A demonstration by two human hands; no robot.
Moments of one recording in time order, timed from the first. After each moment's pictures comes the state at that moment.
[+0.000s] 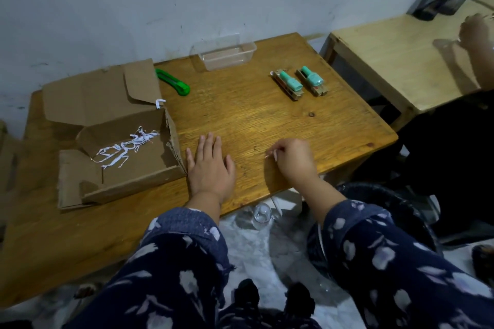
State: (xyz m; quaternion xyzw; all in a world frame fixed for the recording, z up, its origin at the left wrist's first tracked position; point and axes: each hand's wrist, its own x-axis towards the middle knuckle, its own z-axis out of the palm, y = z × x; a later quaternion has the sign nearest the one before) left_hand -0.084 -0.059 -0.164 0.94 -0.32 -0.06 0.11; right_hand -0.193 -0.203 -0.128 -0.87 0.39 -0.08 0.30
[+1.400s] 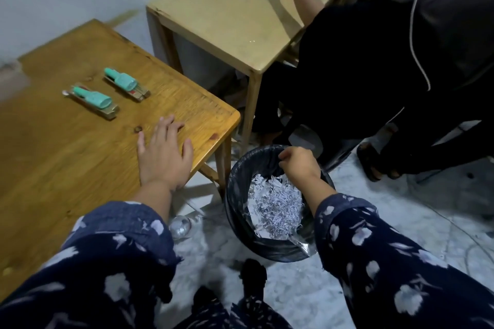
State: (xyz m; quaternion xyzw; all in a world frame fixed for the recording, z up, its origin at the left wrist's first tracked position) left_hand -0.190 -0.293 -0.175 0.82 -0.55 -0.04 0.12; right_hand -0.451 -0.372 -0.191 -0.66 0.70 -0.02 0.28
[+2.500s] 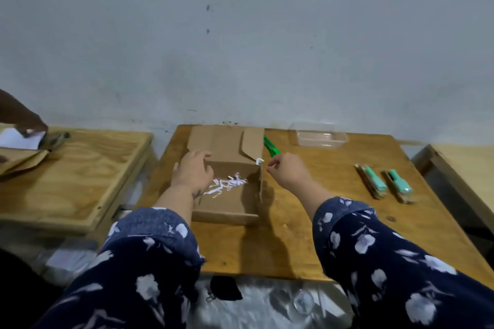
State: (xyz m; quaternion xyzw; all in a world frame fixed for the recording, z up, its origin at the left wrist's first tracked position) left_hand 0.026 0.082 -0.036 0.96 -0.12 -0.01 0.25; right_hand -0.030 -0.138 -0.031 -0.94 0.18 0.01 0.29
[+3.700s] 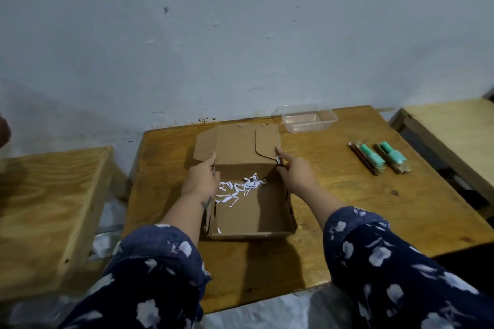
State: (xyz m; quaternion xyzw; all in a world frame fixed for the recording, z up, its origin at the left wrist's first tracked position) left_hand 0.098 0.056 -0.084 0.92 -0.14 -0.14 0.34; right_hand -0.004 -0.135 -0.073 -0.87 0.32 -0.03 0.37
